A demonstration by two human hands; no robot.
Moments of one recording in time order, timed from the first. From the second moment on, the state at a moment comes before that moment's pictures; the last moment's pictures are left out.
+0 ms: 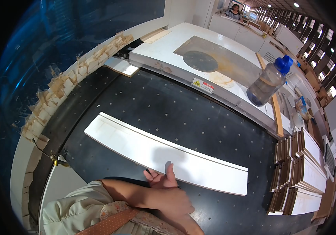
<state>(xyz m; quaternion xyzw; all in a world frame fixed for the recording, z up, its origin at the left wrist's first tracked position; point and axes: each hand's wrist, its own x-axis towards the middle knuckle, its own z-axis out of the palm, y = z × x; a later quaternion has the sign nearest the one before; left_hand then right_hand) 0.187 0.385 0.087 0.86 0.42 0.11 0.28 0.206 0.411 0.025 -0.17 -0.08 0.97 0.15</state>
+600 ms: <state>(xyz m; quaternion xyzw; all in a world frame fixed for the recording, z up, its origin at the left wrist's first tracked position) -0.029 0.272 0.041 0.54 0.76 0.36 -0.05 0.223 0.432 0.044 -0.17 -0.19 0.87 0.43</state>
